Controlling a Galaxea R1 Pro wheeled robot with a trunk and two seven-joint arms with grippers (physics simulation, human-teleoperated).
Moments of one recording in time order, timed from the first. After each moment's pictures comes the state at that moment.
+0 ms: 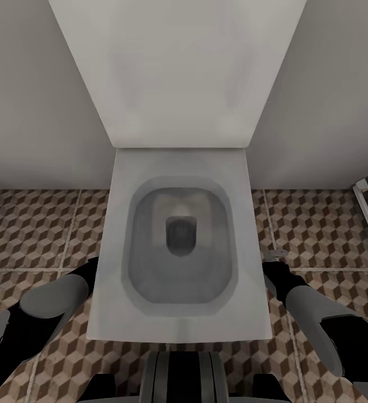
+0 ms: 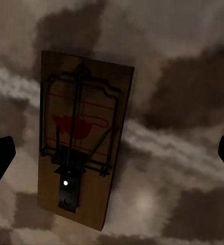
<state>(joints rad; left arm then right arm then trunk) -1.14 0.03 -2.10 0.05 2.35 0.25 0.32 -1.04 -0.08 0.17 -0.22 -0.07 0.33 -0.32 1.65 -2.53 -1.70</state>
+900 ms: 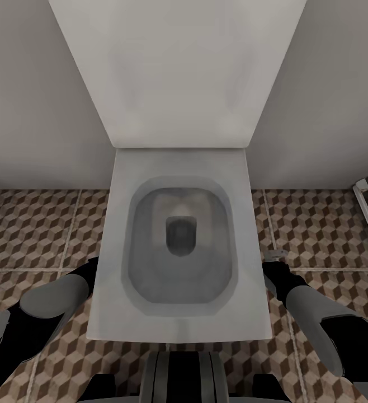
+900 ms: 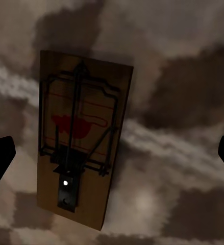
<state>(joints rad) -1.14 0.03 -2.10 0.05 2.35 0.25 0.32 -1.04 -0.08 0.17 -0.22 -0.07 0.33 -0.32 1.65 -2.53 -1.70</state>
